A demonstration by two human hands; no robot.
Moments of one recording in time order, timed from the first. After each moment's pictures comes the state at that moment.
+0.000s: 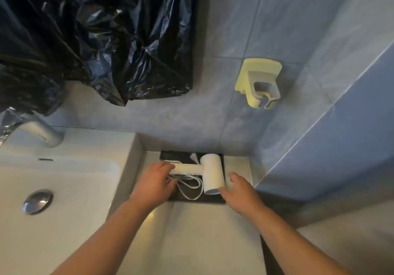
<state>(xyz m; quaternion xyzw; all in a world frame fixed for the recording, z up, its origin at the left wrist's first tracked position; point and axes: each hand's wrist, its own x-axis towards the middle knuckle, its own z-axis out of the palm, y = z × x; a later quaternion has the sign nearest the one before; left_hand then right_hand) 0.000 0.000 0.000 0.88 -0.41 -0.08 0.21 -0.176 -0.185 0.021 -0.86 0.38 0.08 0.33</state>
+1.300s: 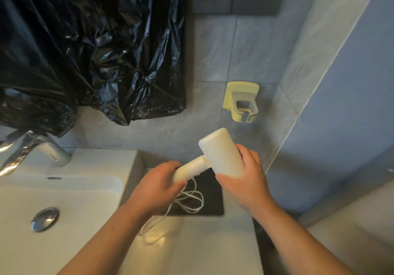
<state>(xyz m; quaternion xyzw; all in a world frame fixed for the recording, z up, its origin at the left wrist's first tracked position) -0.039 -0.002 0.113 0.86 -0.41 -0.09 0.29 -0.188 -0.166 0.136 -0.81 0.34 -0.25 0.42</state>
